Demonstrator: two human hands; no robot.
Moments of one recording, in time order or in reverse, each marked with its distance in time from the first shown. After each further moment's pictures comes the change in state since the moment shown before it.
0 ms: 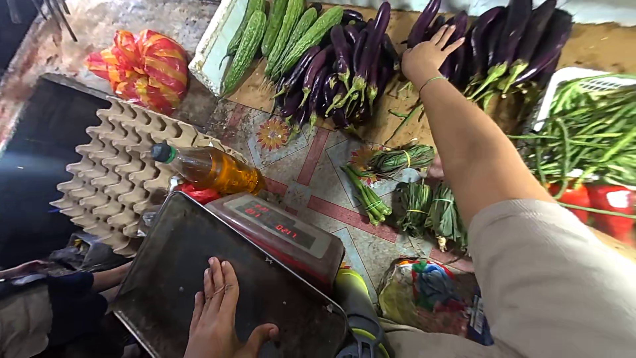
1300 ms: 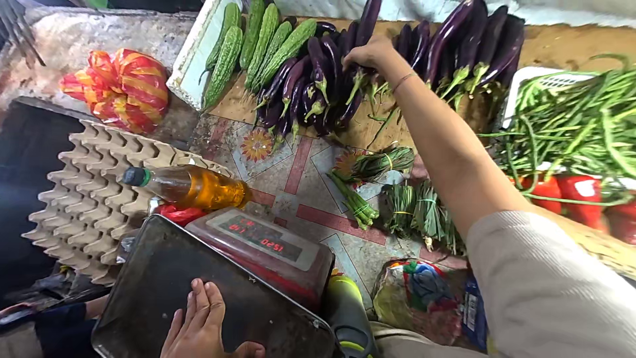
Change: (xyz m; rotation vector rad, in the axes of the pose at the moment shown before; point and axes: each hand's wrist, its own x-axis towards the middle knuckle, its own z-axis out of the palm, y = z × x) left_hand 0.023 0.032 -0.029 0.316 -0.270 -0.194; right_hand -0.026 -0.052 -0.054 0.544 -0.309 0.028
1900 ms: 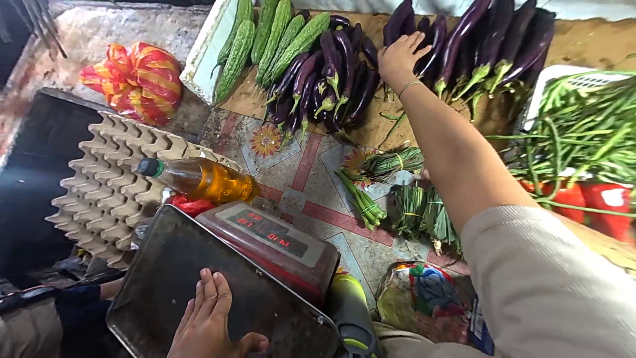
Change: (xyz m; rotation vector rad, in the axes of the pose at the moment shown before) left_hand -0.003 -0.004 0.008 -0.073 0.094 0.037; right_hand 0.043 0.050 0.030 -0.443 0.351 -0.034
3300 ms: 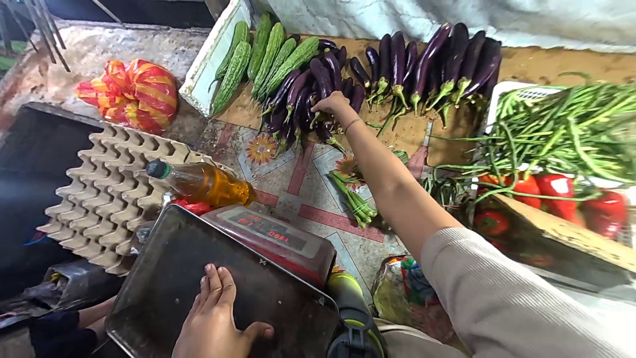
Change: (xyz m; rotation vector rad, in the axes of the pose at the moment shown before) left_hand 0.001 0.003 -0.002 0.026 -0.034 -0.040; right_hand -0.111 -0.088 -0.005 0.535 -0.507 0.230
